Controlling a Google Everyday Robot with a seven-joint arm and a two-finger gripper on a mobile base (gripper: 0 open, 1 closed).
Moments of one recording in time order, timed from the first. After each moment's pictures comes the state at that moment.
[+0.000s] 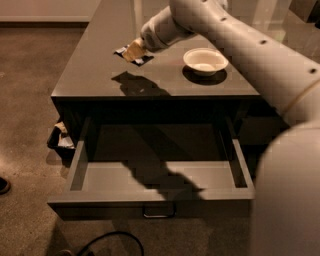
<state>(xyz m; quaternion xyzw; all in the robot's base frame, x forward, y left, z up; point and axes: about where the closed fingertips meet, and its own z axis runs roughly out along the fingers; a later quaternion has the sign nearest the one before) 0.766 0.061 0.917 -0.41 0.79 0.17 0.42</state>
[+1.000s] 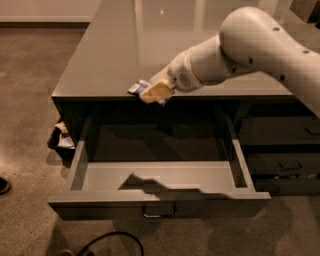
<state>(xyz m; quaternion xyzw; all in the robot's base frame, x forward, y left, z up) 0.605 0.008 0.895 -0.49 0.75 0.21 0.39</state>
